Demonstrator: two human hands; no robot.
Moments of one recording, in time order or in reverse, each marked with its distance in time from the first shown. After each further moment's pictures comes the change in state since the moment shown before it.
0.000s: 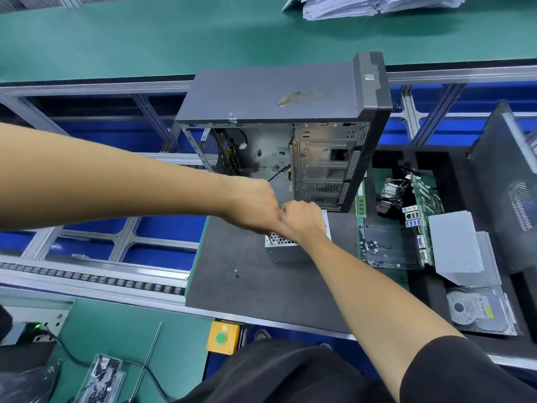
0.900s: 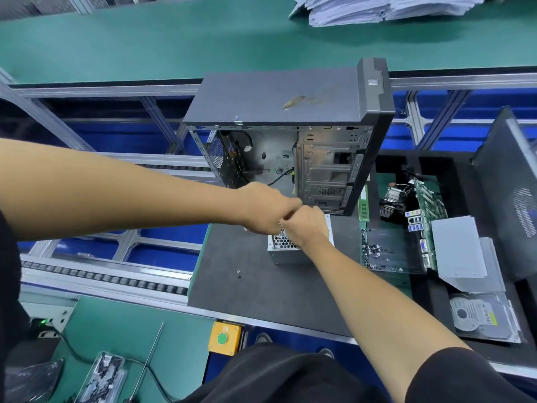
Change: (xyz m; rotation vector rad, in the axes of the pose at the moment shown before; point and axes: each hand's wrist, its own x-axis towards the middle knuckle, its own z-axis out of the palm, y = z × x) left_hand 0.020 0.019 -0.009 -0.461 -0.120 -0.674; right_hand -0.013 -0.001 -0.001 0.177 0.067 0.030
